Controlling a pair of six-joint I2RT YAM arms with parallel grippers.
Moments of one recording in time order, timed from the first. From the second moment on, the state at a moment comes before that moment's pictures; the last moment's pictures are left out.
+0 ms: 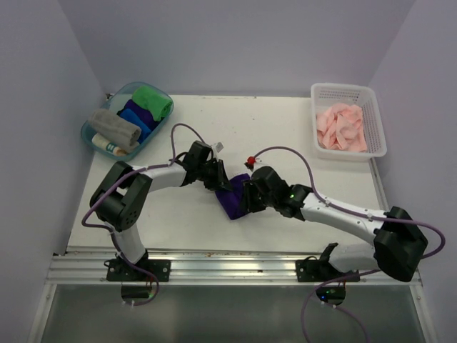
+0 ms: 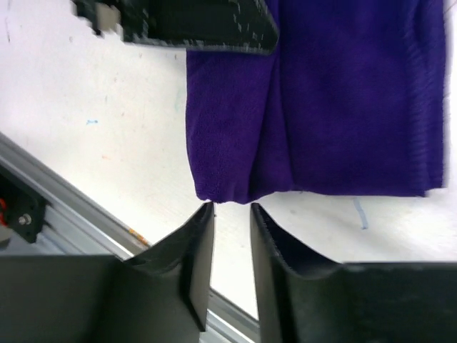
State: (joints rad) left arm -0.54 1.79 0.95 -0.05 0.46 -0.67; right arm 0.88 1.31 0.74 -0.23 -0.01 0.63
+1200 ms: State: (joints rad) left arm -0.54 1.80 0.97 -0.09 0.47 -0.65; right arm 1.06 1.61 0.97 -0.39 0.37 0.53
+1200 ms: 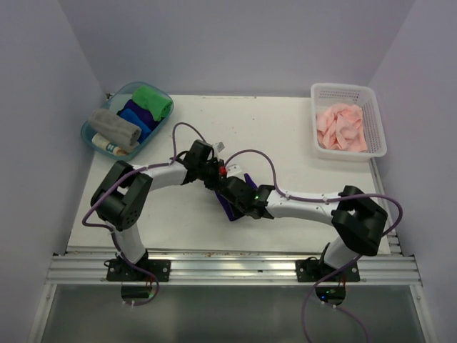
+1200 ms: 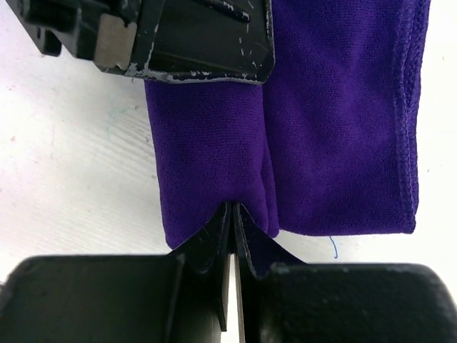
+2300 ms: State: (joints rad) left arm -0.54 1.80 0.99 -0.12 0.47 -0.64; right arm 1.16 1.69 1.12 -0.45 0.47 0.35
